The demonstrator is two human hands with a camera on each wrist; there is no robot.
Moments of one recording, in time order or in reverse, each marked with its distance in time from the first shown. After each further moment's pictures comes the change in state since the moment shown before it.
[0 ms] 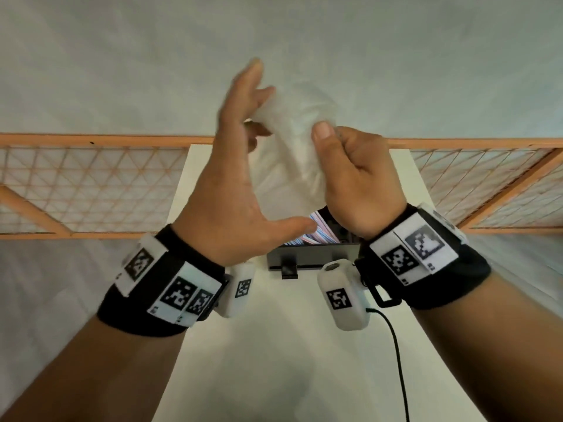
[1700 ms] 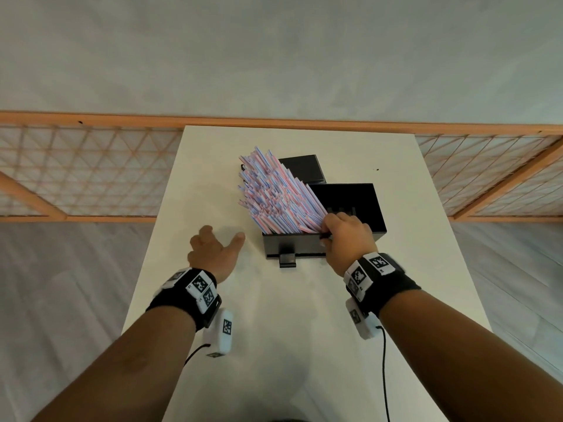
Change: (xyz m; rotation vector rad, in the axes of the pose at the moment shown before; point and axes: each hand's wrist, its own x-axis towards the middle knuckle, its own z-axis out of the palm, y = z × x) left_hand -0.122 -0.179 0.069 0.273 -0.106 -1.340; right_hand -0.063 0.187 0.016 -0.904 -0.416 0.298
